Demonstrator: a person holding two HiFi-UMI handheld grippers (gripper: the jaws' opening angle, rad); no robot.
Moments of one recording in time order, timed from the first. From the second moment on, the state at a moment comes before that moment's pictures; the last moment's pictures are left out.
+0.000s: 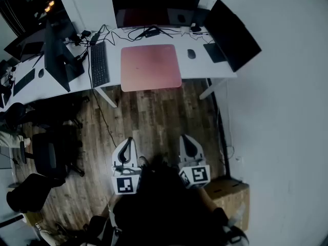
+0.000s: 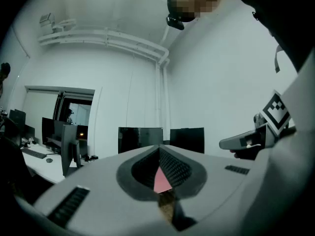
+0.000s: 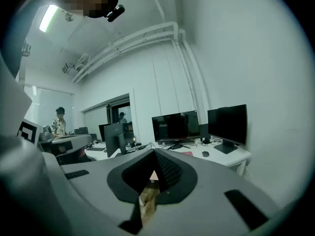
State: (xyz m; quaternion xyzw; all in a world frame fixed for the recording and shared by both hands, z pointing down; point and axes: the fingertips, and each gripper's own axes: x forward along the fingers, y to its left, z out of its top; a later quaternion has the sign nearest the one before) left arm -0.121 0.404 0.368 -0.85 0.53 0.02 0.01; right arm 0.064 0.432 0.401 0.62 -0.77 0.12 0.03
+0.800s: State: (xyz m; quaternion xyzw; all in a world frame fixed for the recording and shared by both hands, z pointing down) left arm -0.167 0.411 0.358 -0.86 0.51 0.05 0.01; right arm 0.044 0.433 0.380 0.64 -0.77 0.05 0.02
